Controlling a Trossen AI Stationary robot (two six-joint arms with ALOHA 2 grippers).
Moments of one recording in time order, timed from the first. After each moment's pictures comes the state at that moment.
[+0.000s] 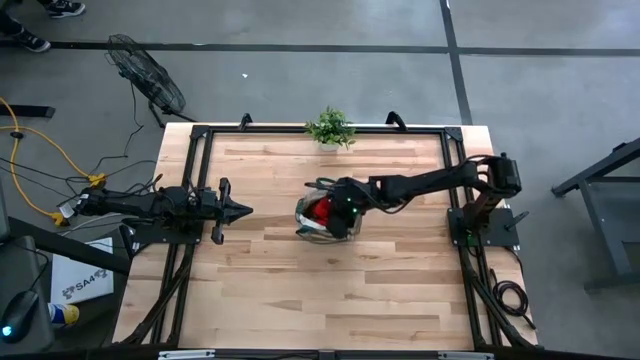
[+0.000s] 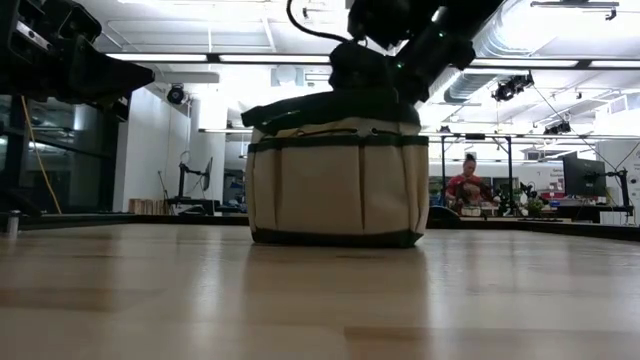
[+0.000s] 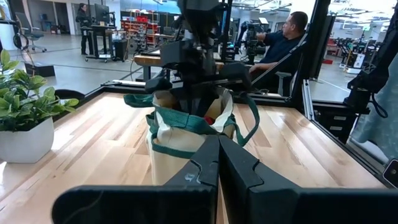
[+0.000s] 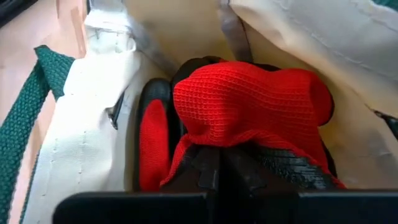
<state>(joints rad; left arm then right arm) -0.14 0.01 0.02 0.01 -0.17 -0.08 -0.04 1.74 1.08 -0.15 -0.05 0.49</state>
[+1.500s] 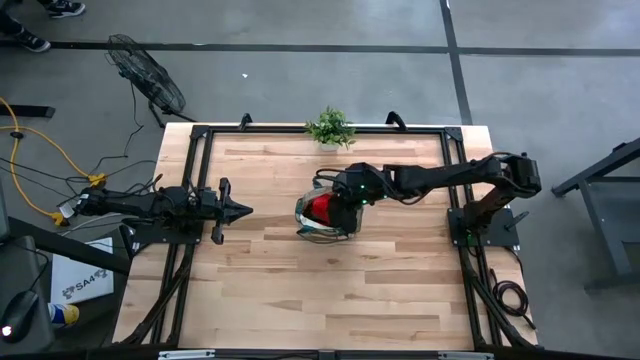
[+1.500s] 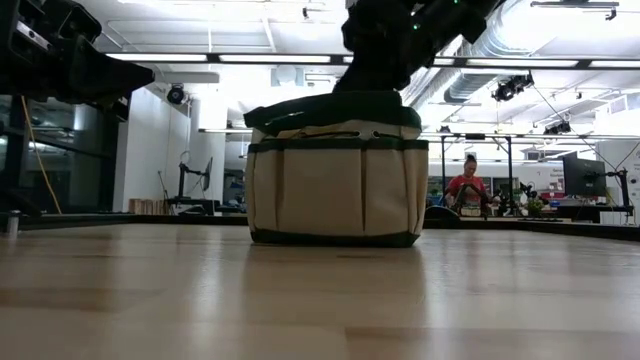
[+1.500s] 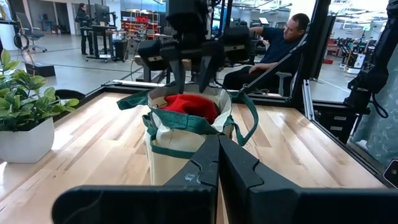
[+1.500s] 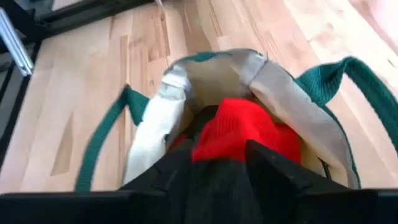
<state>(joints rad) -0.14 0.01 0.02 0.01 -0.17 -0.08 -0.08 1.58 1.08 -0.16 -0.10 0.26</state>
